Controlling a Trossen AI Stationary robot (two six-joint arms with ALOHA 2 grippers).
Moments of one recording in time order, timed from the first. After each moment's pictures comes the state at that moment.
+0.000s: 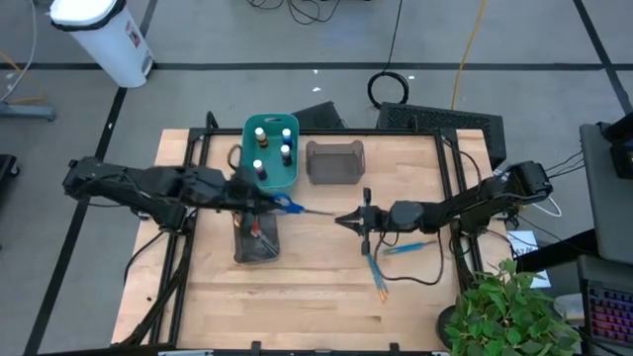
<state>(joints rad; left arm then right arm) -0.16 1.03 1.05 -0.41 -0.19 -0.41 0.16 1.46 0.51 0.86 0.21 -0.03</state>
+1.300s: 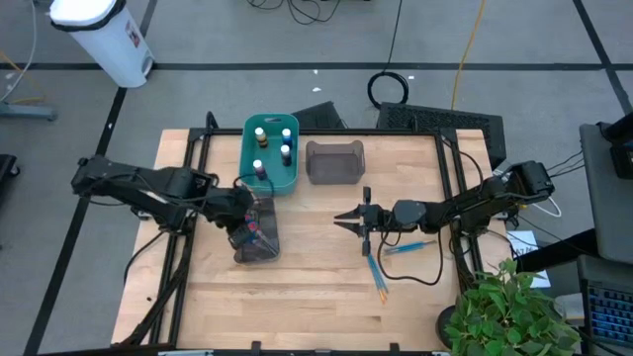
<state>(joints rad) -0.18 1.17 1.17 -1.14 0.05 -0.83 0.16 1.45 0.52 0.89 0.21 -0.01</state>
